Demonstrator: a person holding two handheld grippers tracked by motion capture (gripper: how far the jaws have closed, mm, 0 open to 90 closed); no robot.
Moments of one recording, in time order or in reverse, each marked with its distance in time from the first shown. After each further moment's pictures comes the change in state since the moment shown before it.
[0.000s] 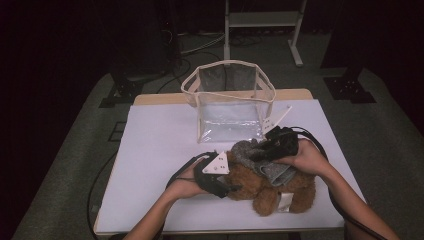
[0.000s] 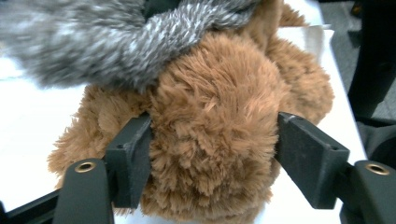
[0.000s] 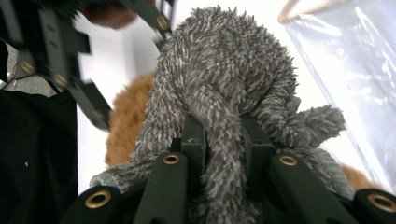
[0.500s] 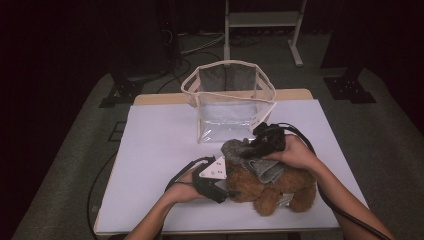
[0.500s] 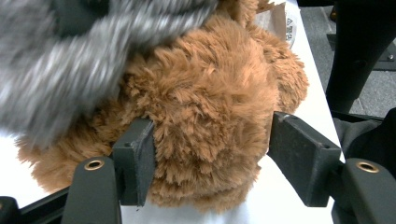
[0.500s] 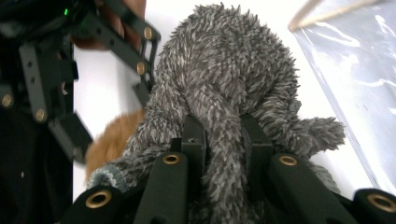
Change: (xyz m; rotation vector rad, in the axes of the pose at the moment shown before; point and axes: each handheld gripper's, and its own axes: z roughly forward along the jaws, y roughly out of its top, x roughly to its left) left arm -0.009 -0.011 -0.002 -0.019 -0.076 -0.012; right arm -0.010 0.019 0.019 0.042 0.028 0.010
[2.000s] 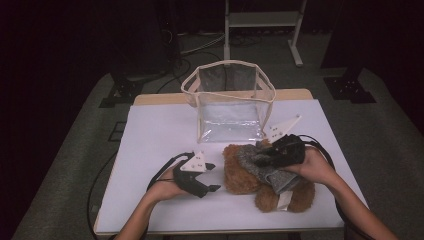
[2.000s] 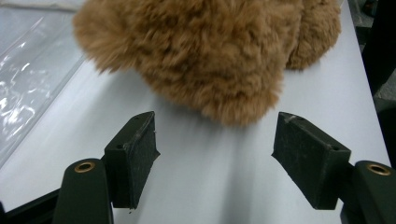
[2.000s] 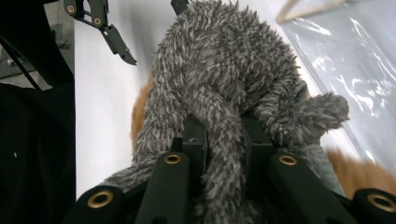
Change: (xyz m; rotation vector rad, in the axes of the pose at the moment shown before) left arm 0.020 -0.032 -0.030 0.052 0.078 -0.085; right arm 0.026 -0.044 -0.025 -0.079 -0.091 -0.030
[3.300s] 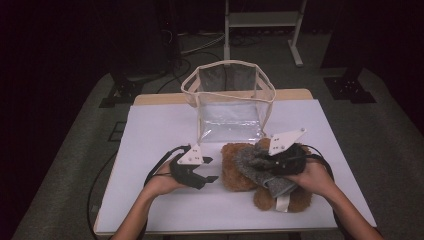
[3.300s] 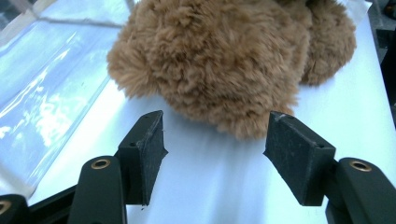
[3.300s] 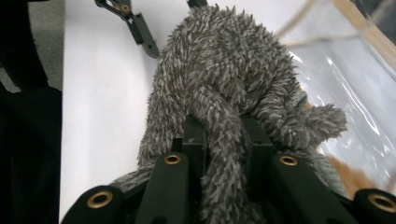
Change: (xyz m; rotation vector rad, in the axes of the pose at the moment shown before) left arm 0.010 0.004 -0.022 0.003 0.061 -0.020; right arm 0.033 0.002 -0.001 -0.075 -0.118 -0.122
